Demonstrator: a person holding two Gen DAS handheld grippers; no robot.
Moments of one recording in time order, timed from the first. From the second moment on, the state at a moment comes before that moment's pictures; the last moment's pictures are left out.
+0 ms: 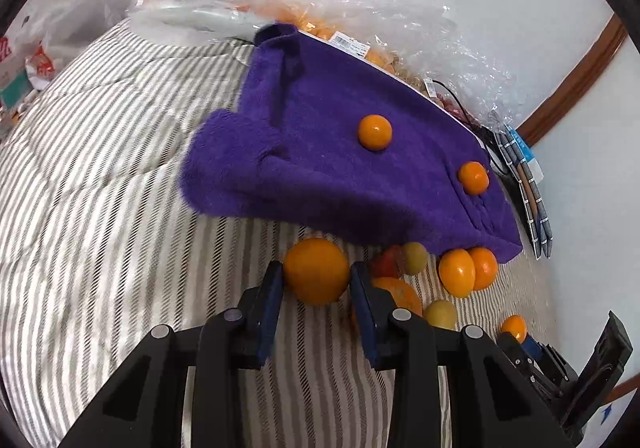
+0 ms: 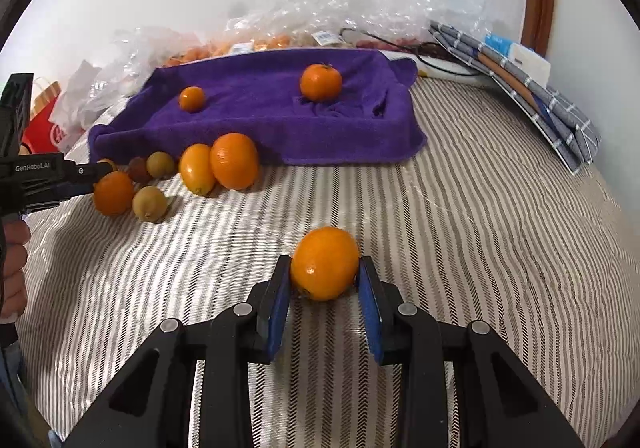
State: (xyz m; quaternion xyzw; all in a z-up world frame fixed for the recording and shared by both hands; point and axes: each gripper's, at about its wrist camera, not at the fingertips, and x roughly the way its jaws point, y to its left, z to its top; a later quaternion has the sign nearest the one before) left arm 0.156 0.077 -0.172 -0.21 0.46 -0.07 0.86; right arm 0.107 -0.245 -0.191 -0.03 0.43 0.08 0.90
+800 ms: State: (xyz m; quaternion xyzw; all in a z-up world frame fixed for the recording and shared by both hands) left arm 0.113 0.104 -0.086 -0.16 0.37 -0.03 0.91; right arm 0.114 -0.260 -0.115 0.00 0.35 0.07 0.93
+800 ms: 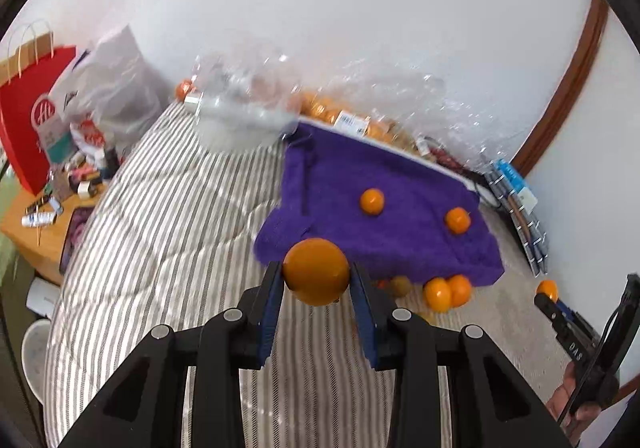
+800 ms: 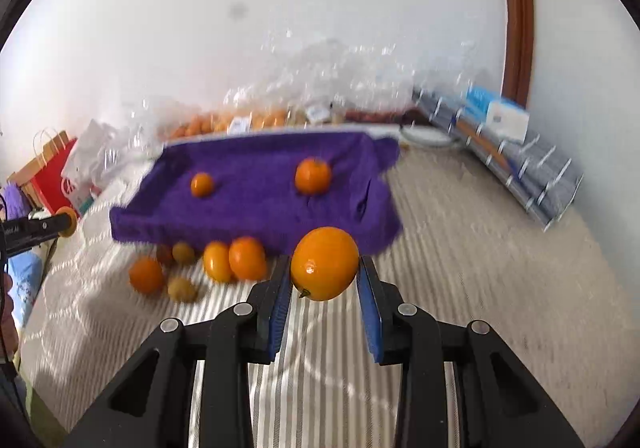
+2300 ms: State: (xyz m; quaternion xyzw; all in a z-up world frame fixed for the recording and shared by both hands) left arm 0.267 0.058 -0.160 -0.12 0.39 -0.02 0.91; right arm 0.276 -0.252 -0.184 0.02 0.42 0.08 0.90
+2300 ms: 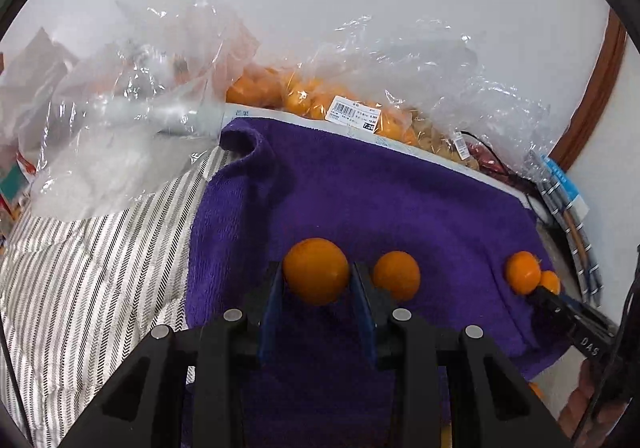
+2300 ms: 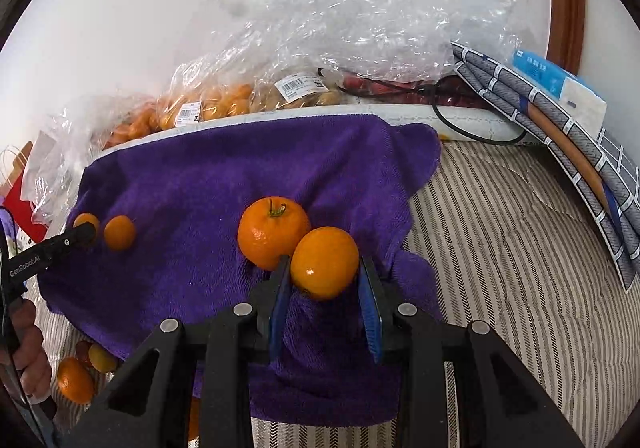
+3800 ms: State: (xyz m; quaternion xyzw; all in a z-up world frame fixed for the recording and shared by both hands) left arm 0.195 0.100 -0.123 -0.13 0.34 -0.03 0.93; right arm 0.208 -0.246 -0.139 0.03 0.36 0.13 0.92
